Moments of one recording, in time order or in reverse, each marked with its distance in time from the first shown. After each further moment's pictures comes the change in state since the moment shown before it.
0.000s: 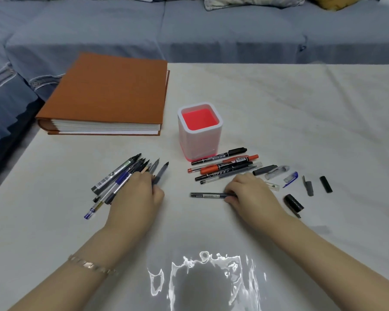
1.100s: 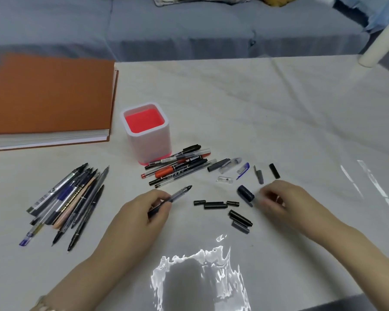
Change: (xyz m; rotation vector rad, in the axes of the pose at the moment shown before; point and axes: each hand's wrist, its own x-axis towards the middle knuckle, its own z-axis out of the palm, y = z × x) left_hand -0.032 0.073 0.008 -0.425 -0.274 0.169; right_hand -0.096 0.096 -0.052 0.262 -0.029 0.339
